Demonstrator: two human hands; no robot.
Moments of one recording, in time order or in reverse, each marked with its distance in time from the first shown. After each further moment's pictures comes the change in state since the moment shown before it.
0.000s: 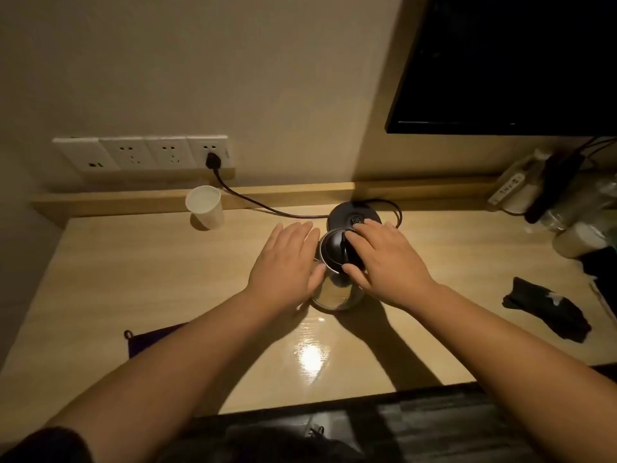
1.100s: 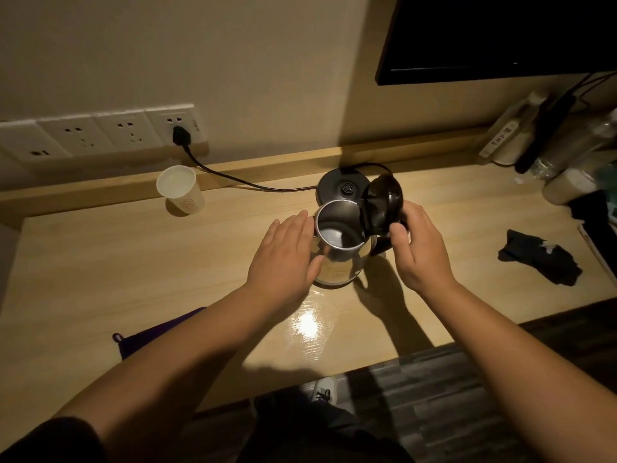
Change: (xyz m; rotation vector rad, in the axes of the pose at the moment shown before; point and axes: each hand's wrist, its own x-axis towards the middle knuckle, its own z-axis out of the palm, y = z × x) left_hand -0.002 -0.012 0.062 0.011 -0.003 0.067; right_hand -0.037 0.005 0.033 0.725 0.401 0.386
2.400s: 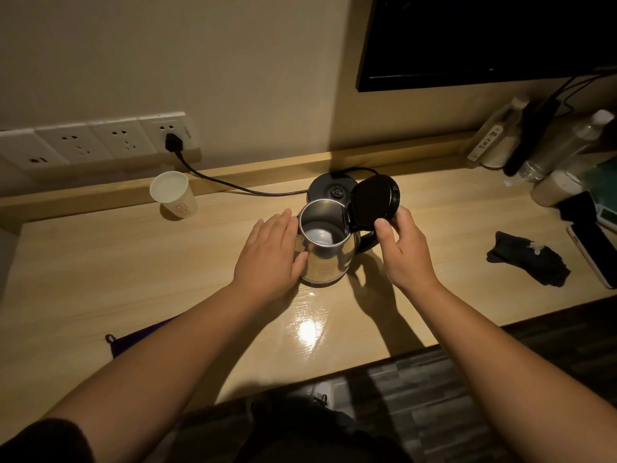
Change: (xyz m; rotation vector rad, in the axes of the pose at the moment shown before) left_hand 0.006 0.005 -0.010 0.021 -0.036 -0.087; right_hand -0.002 0.012 0.000 0.161 0.043 0.155
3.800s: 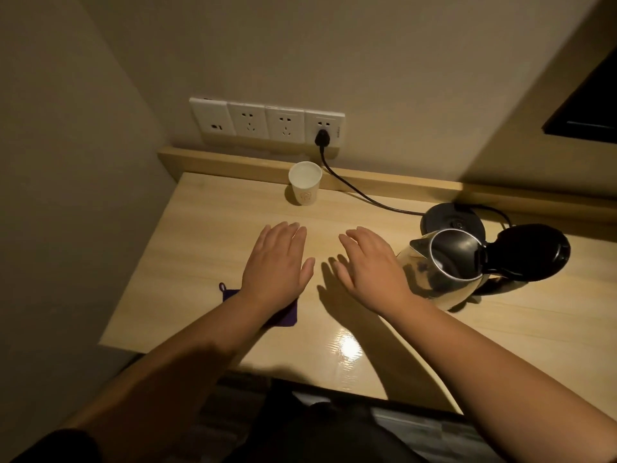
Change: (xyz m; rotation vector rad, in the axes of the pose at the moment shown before) left_hand -0.108 -0.122 -0.034 0.057 0.050 -0.356; right_hand -0.011 -0.094 0.176 -0.601 -0.459 -0.615
